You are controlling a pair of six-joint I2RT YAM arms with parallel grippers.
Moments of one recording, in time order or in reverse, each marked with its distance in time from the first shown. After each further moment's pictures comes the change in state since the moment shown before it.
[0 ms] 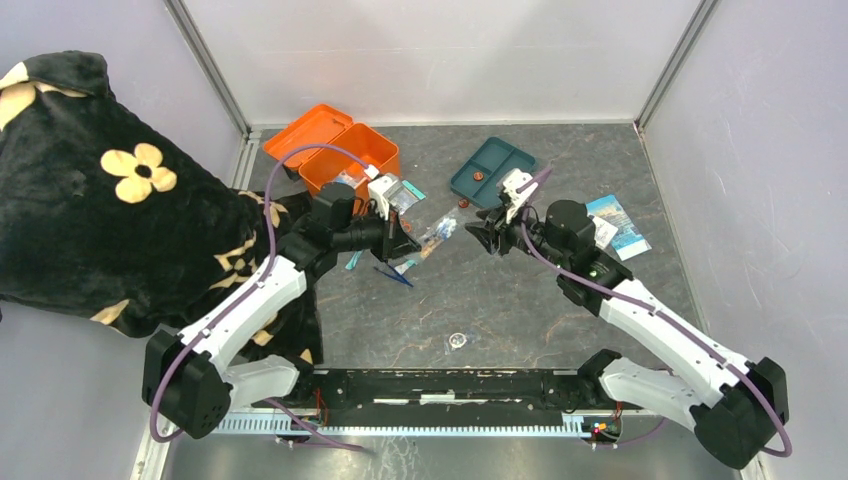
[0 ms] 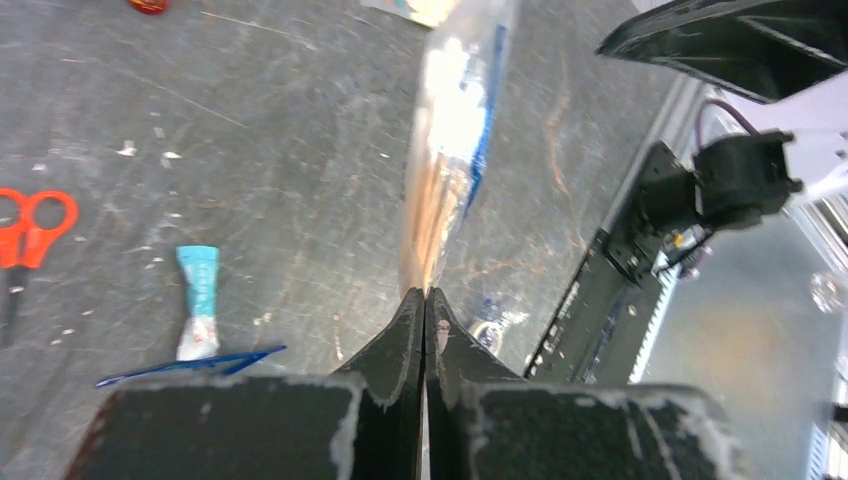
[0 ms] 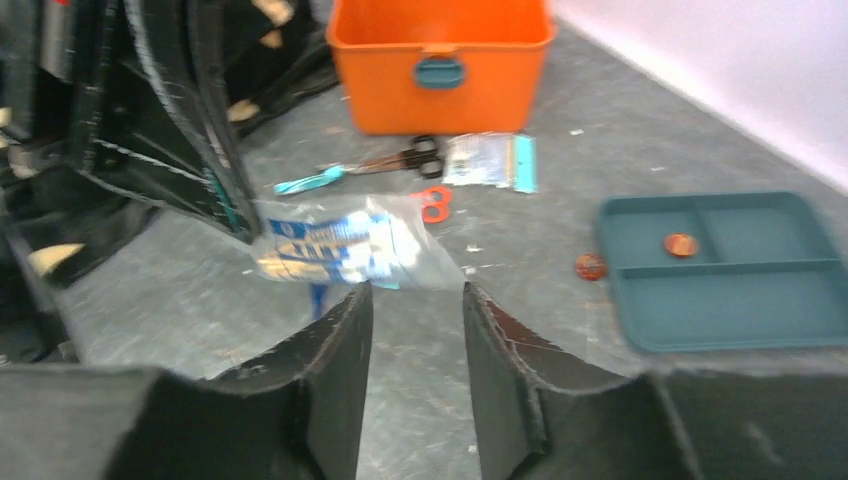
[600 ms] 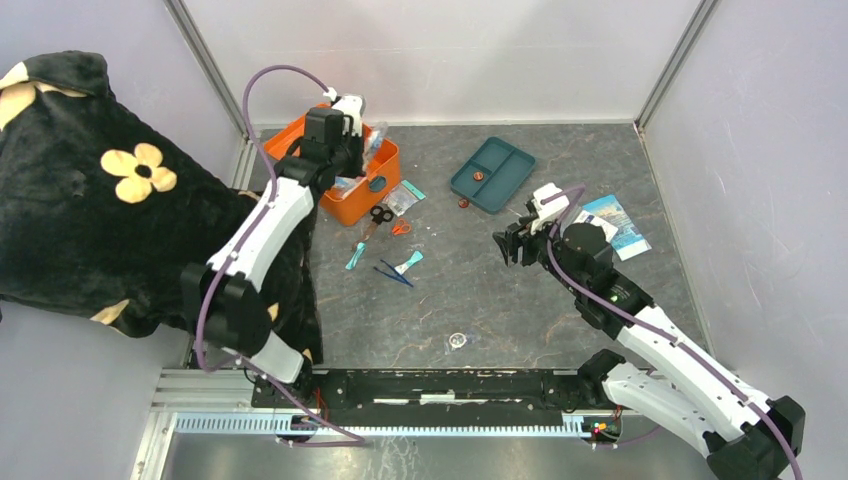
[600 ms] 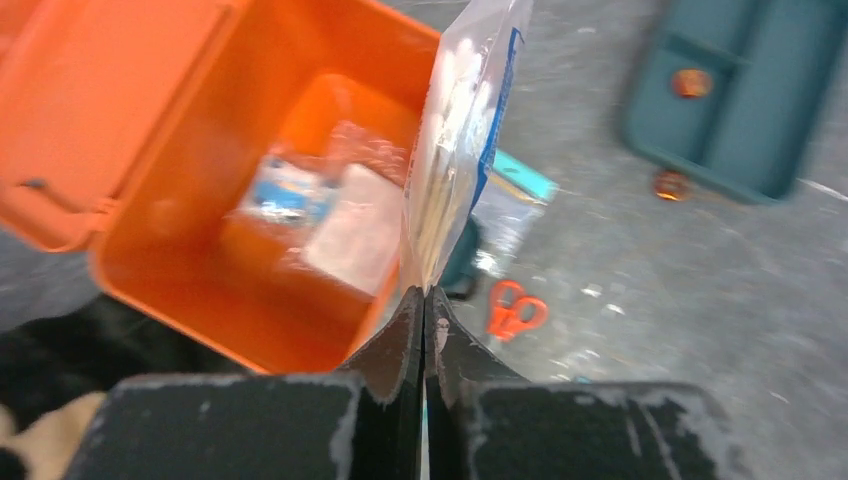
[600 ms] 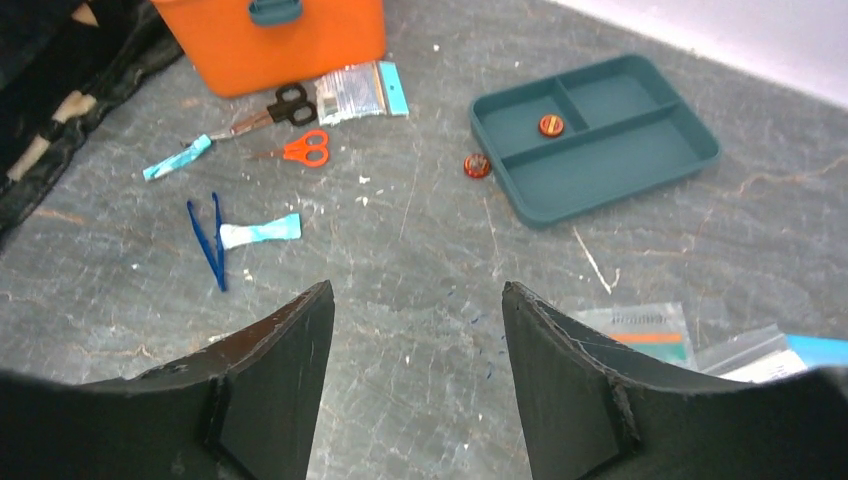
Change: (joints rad) left arm 0.196 0.369 0.528 -0.208 -0.618 0.133; right arm -0.001 -0.212 -0.104 -0.144 0.360 0.046
